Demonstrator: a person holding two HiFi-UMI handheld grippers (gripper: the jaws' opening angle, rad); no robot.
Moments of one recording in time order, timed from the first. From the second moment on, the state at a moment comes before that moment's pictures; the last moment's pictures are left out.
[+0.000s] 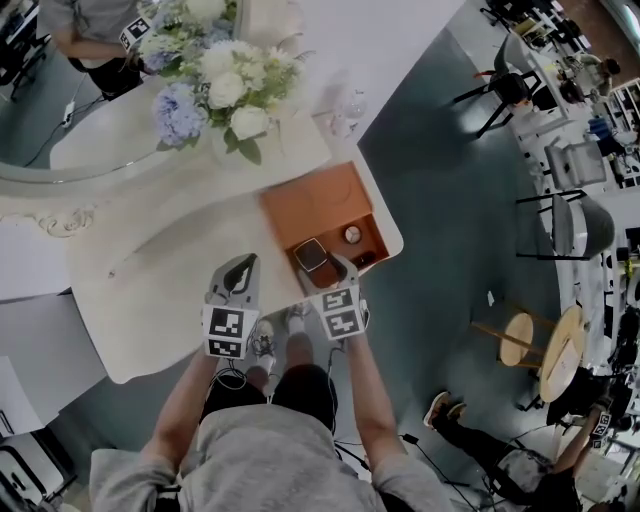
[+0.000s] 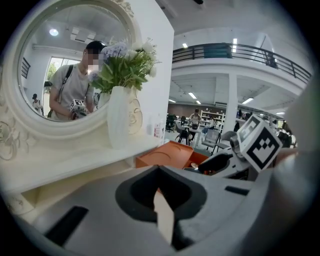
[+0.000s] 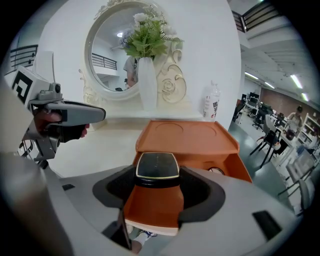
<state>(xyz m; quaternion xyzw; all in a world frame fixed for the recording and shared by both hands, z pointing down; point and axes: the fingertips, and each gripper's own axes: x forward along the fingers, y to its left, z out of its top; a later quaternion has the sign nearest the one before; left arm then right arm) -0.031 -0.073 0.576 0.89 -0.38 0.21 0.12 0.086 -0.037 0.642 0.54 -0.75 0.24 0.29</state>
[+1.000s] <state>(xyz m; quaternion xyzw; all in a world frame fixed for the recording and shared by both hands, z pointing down) -0.045 -0.078 0.595 0.88 -0.39 0.22 0.14 0.079 -0.052 0.676 0.52 -0.73 0.27 0.36</state>
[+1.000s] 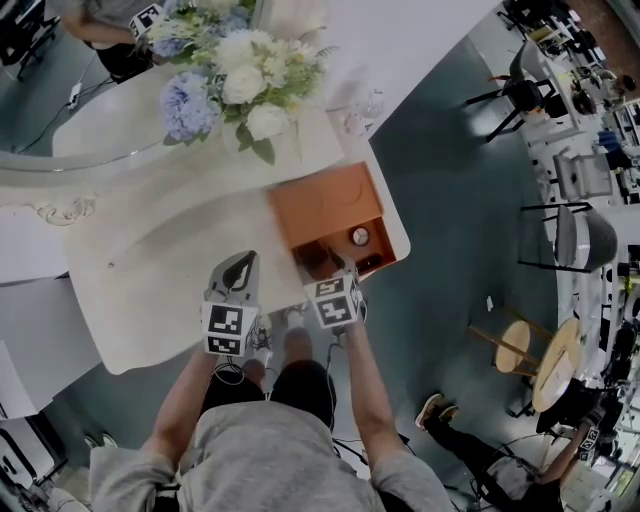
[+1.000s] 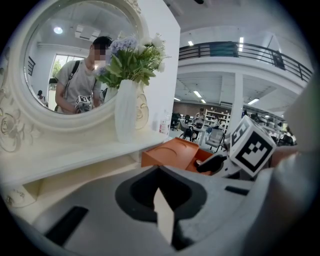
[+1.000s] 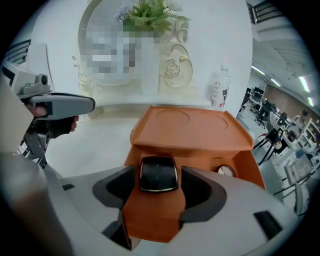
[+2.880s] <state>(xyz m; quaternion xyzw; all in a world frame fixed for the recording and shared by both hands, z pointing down) -0.123 0.007 0.394 0.90 -0.43 0.10 -0.01 -0.012 0.016 0.380 0.61 -0.79 0.00 0.08</state>
